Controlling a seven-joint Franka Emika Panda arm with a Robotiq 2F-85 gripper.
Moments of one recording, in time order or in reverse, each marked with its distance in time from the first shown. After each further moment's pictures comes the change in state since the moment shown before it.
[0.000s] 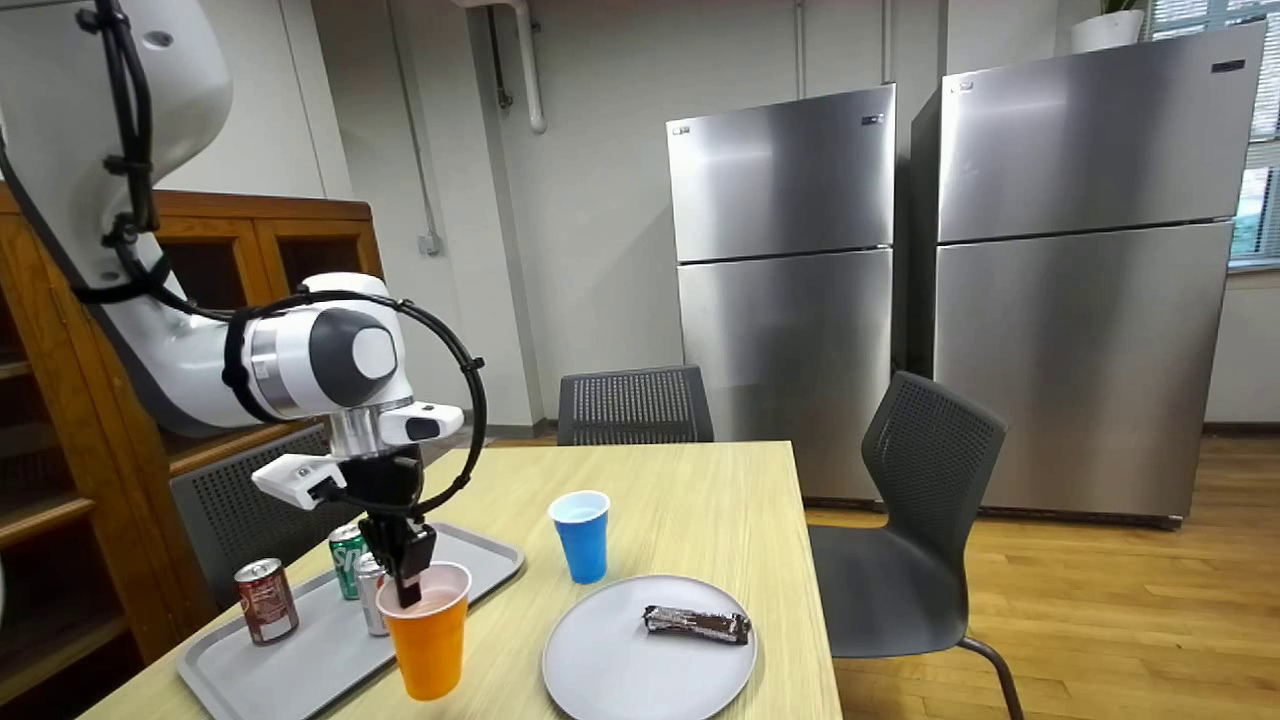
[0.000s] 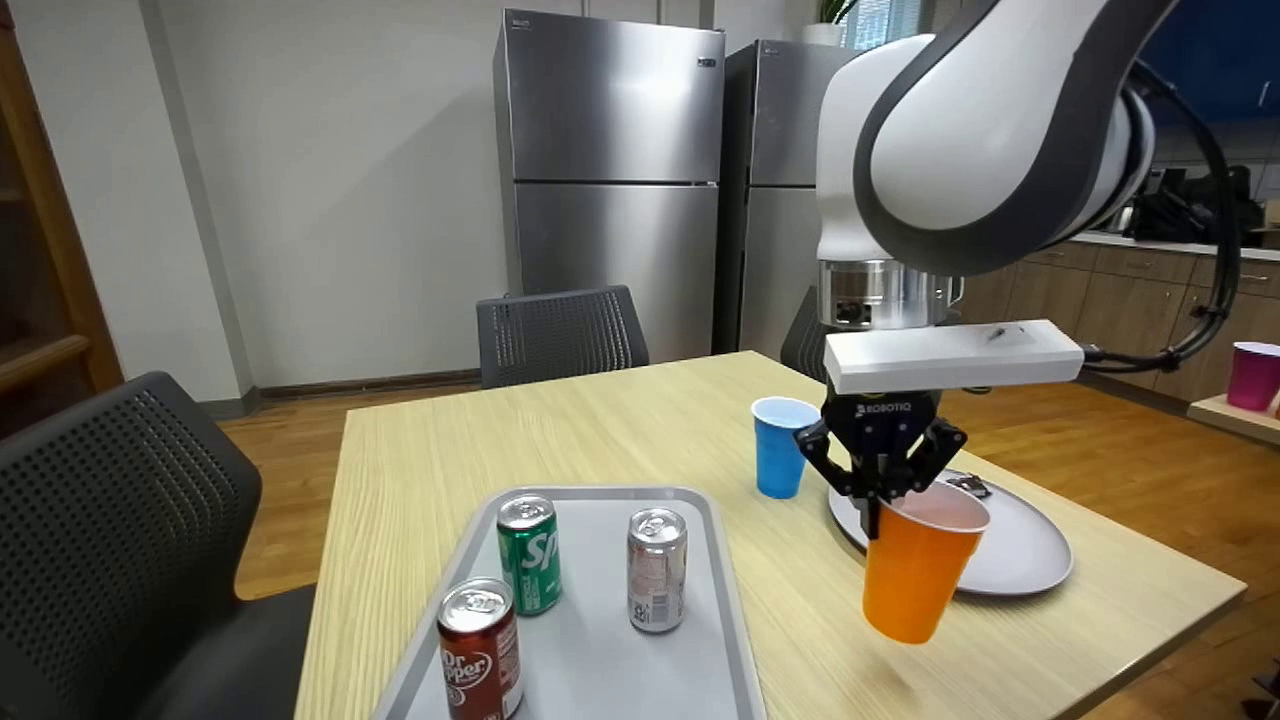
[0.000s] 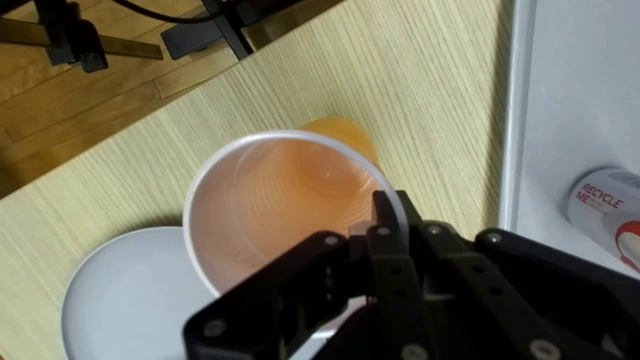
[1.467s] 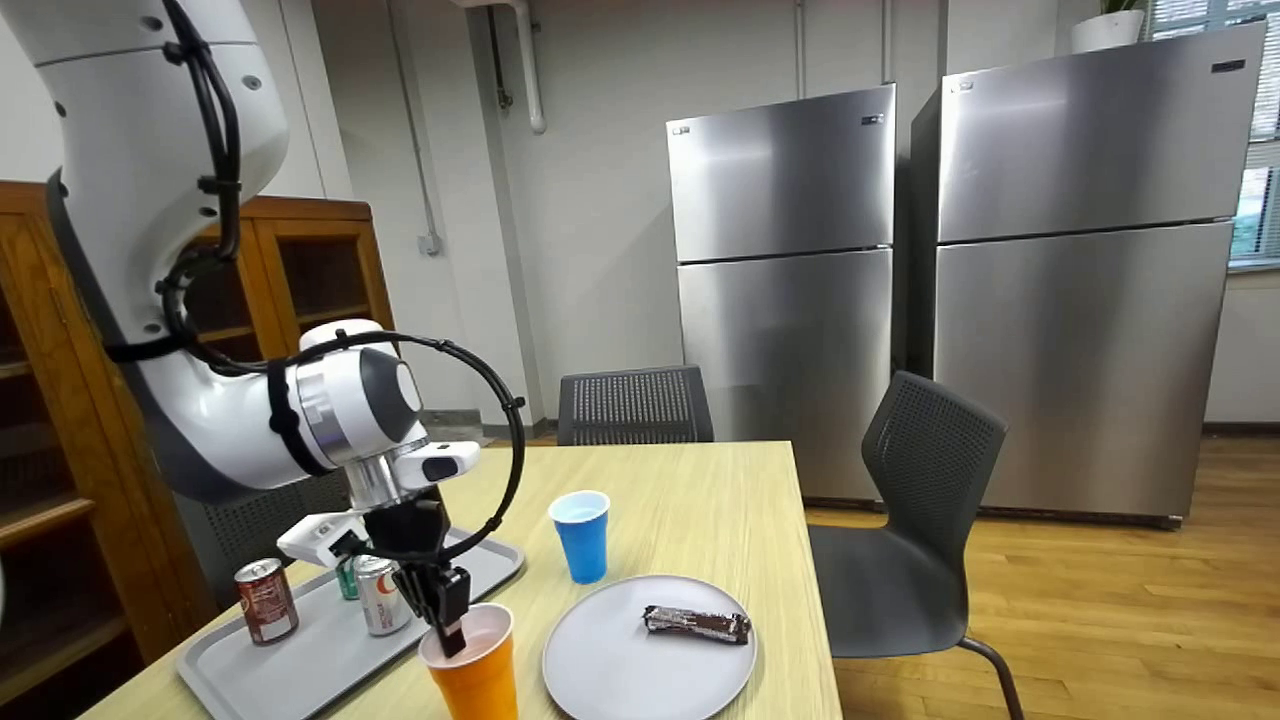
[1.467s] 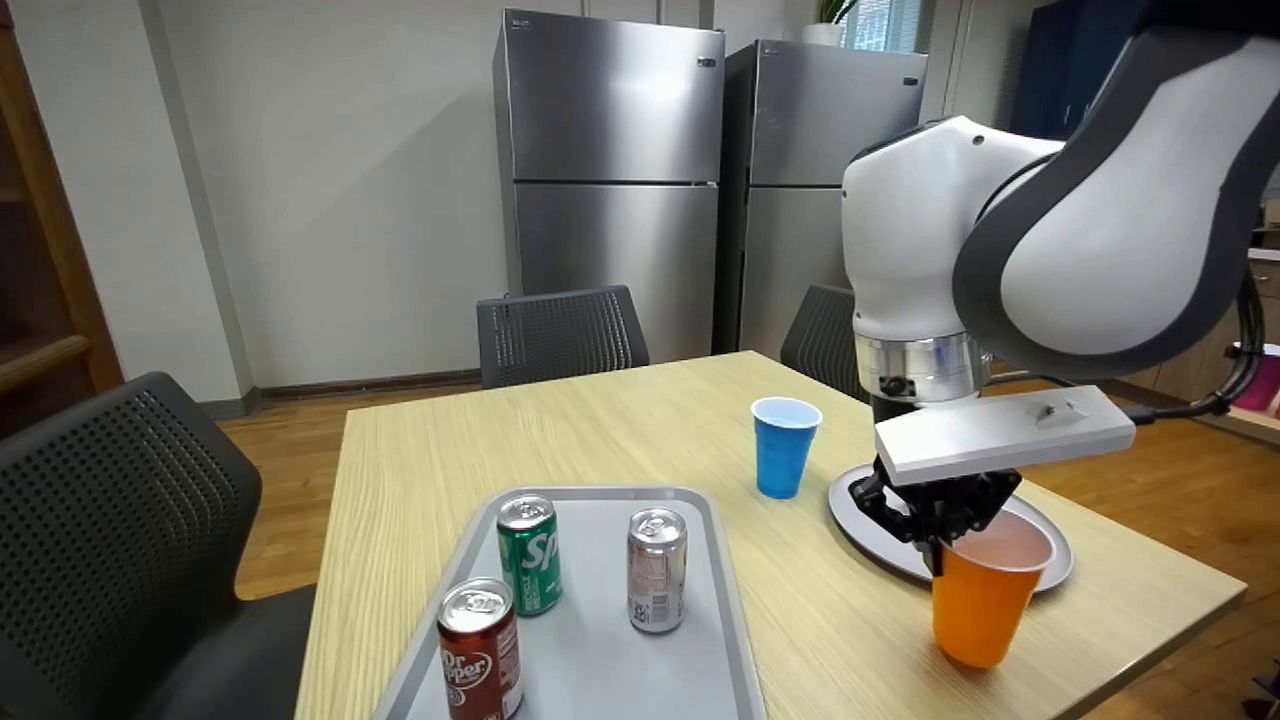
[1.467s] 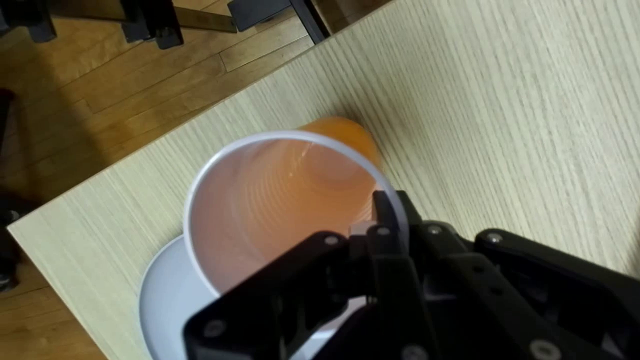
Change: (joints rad) arm 0.000 0.090 -0.101 -0.039 -0.400 0.073 0.287
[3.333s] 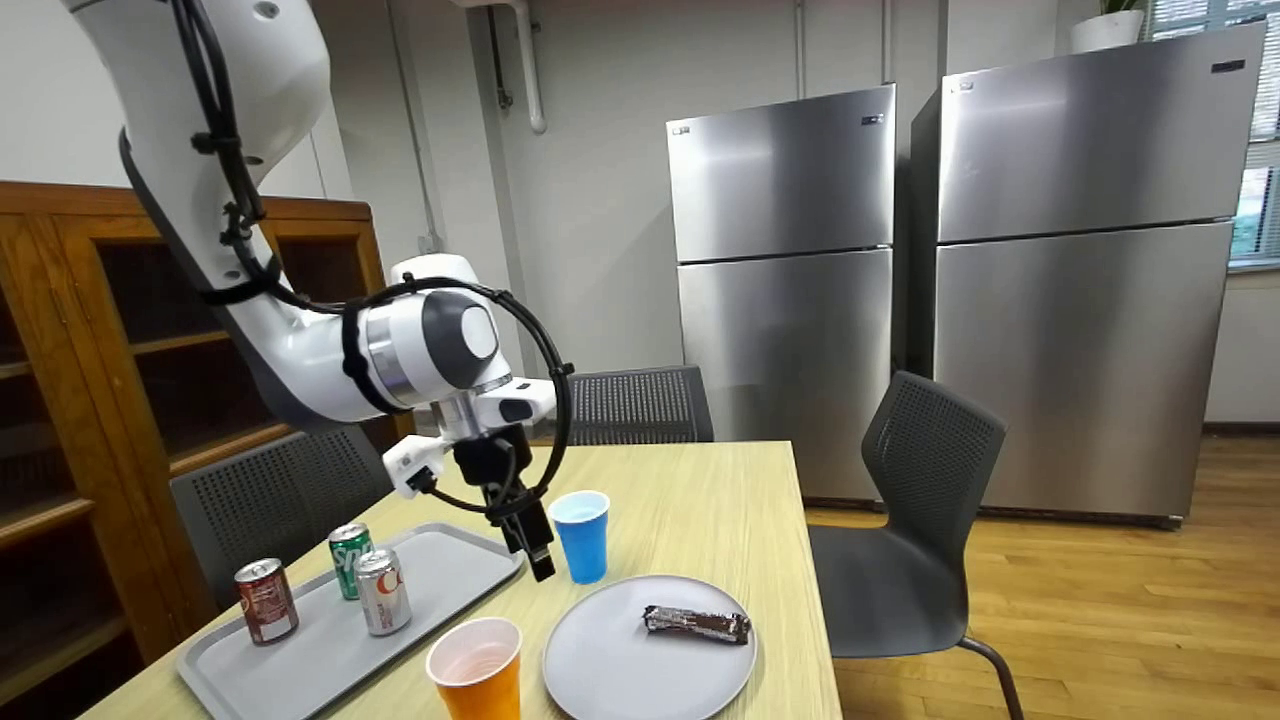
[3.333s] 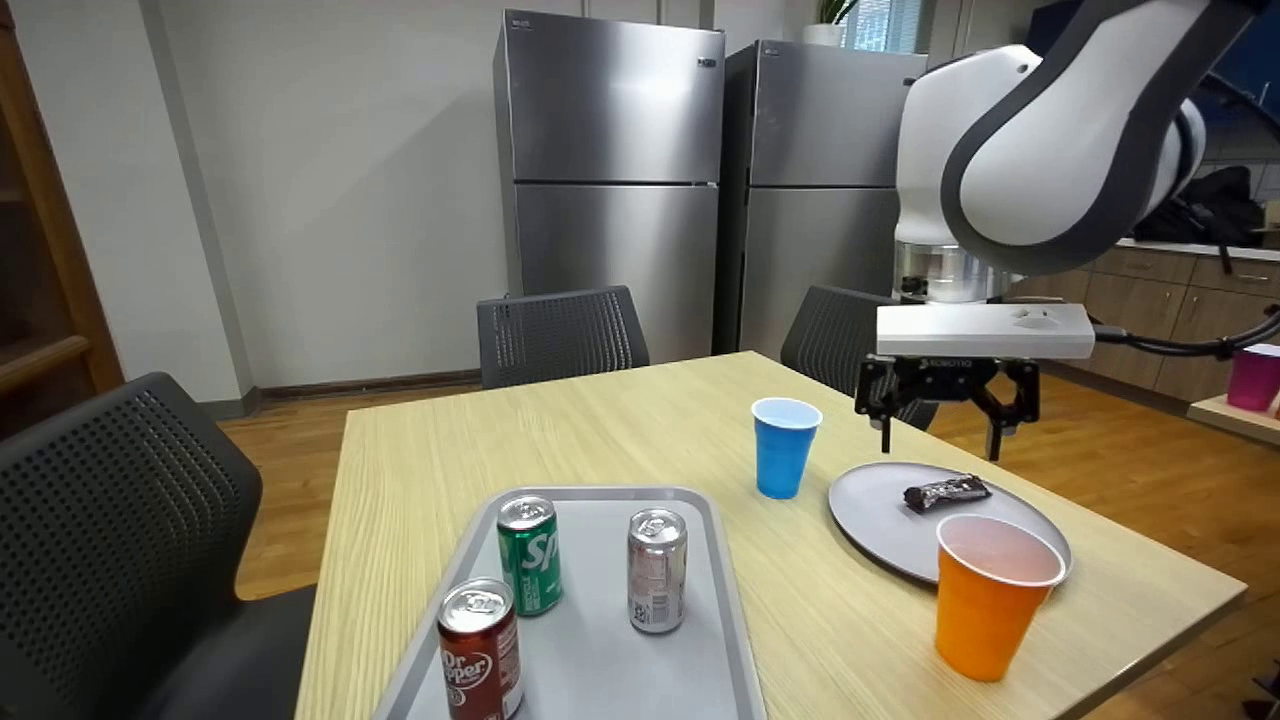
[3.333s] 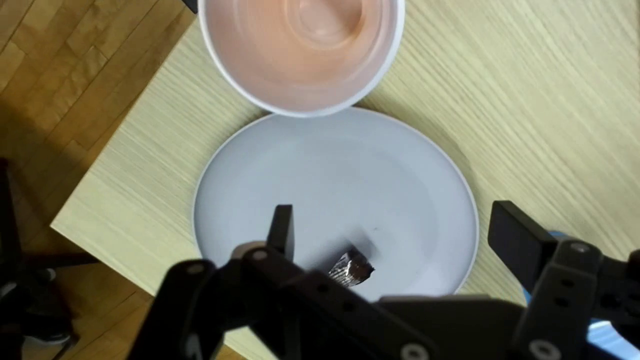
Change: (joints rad) arm -0.097 -0.065 -0.084 0.091 0.141 0.006 -0.005
